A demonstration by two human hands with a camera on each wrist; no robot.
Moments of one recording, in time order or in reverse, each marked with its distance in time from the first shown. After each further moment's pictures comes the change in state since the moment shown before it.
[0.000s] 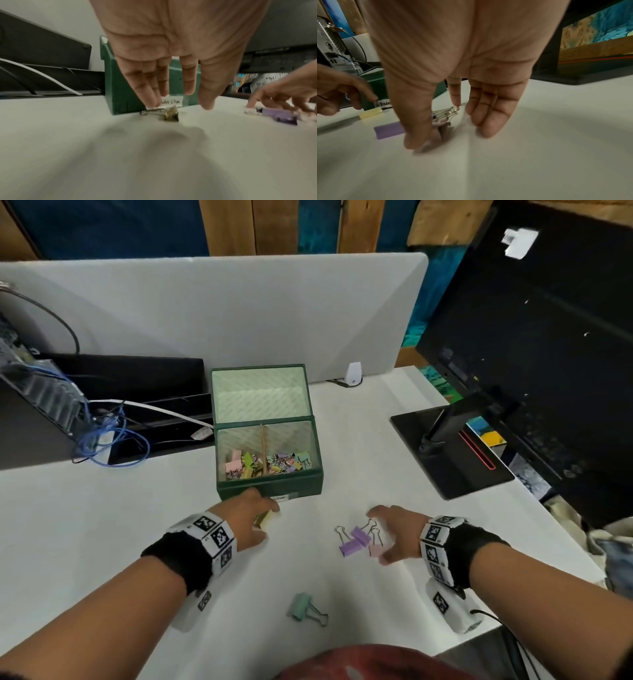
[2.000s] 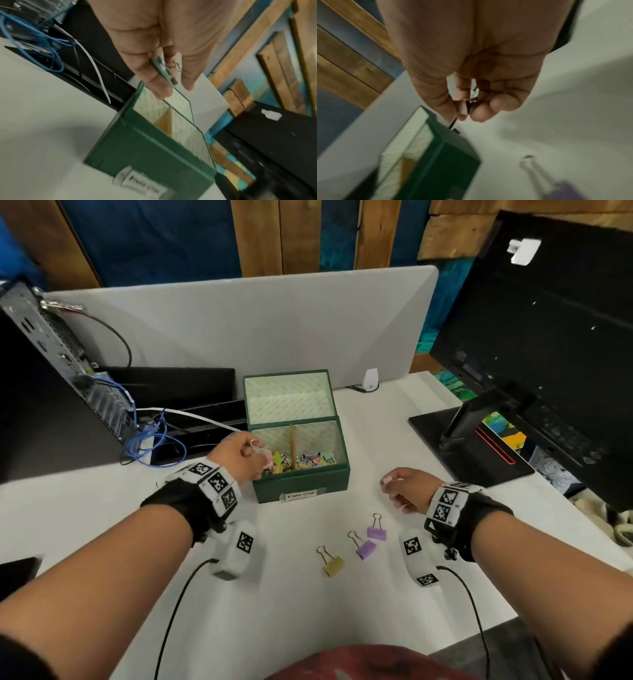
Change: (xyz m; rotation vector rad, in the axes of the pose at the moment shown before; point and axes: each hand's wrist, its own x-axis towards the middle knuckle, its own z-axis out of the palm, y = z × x) left_hand -0.017 -0.026 -0.062 -0.834 0.481 -0.168; right_hand 0.002 -0.045 -0.030 0.842 0.228 0.112
